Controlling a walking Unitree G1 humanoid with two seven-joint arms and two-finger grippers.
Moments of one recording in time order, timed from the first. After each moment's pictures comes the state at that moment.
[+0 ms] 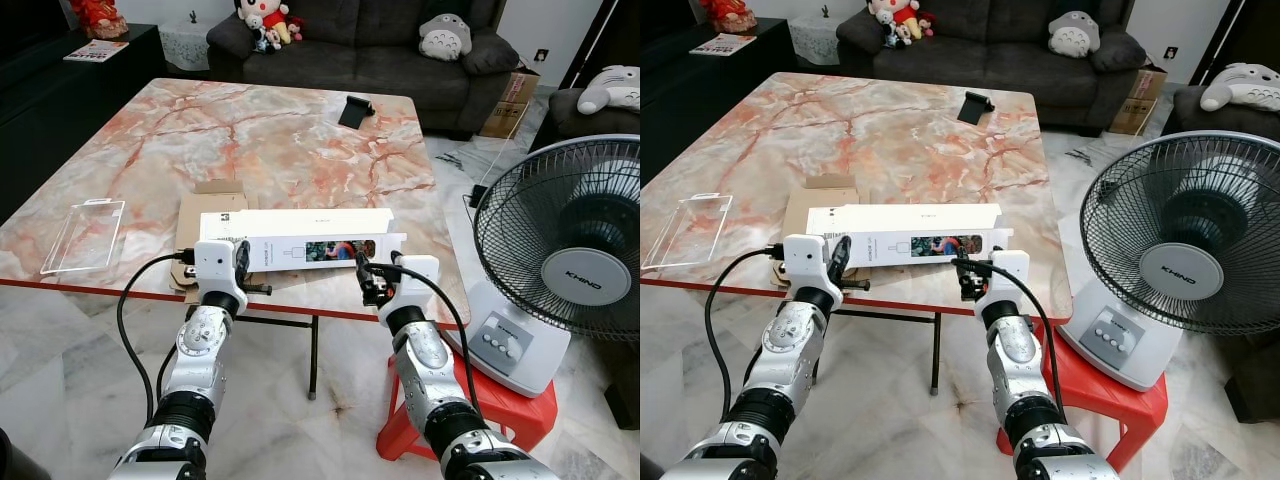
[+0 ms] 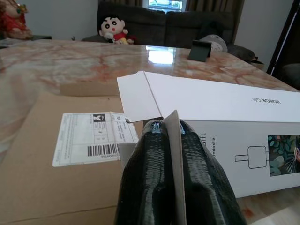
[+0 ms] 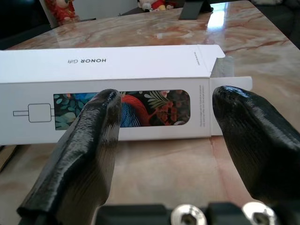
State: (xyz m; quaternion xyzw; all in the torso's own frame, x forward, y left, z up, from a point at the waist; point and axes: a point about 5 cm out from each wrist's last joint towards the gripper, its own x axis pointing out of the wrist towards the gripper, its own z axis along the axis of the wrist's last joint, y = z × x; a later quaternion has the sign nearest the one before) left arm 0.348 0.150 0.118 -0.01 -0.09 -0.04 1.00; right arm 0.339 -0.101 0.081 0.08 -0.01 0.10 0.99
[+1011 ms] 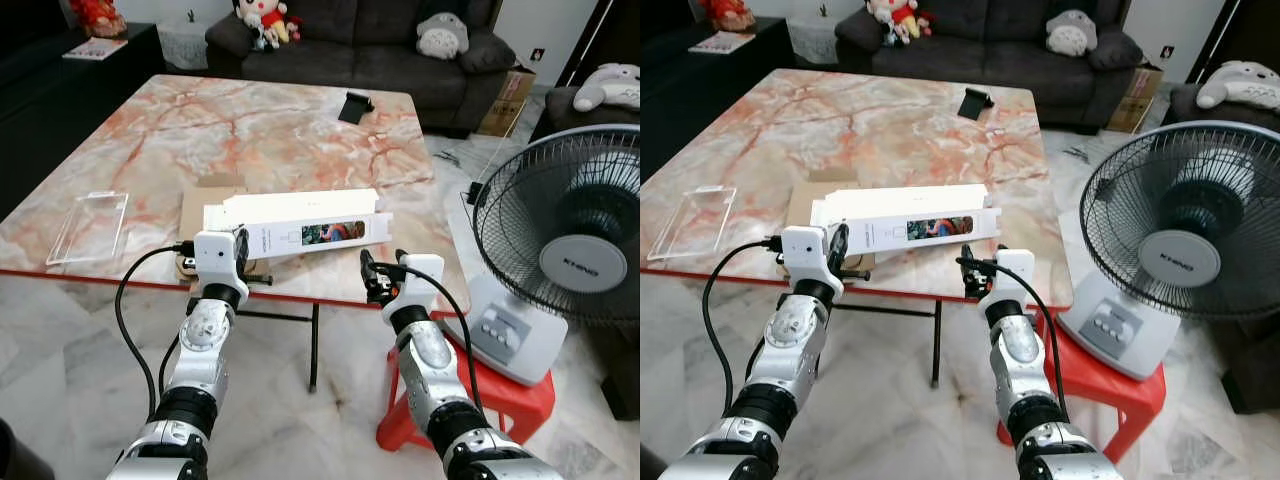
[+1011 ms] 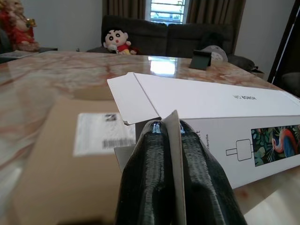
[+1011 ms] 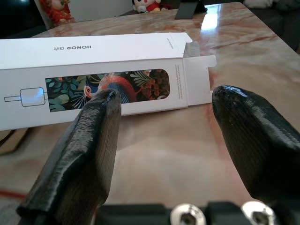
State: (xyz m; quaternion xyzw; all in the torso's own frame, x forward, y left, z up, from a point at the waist) left arm 0.349 0.145 0.126 0.00 -0.11 -0.04 0.99; right arm 0.341 -0.108 0.083 0.08 -0.02 0.09 0.99
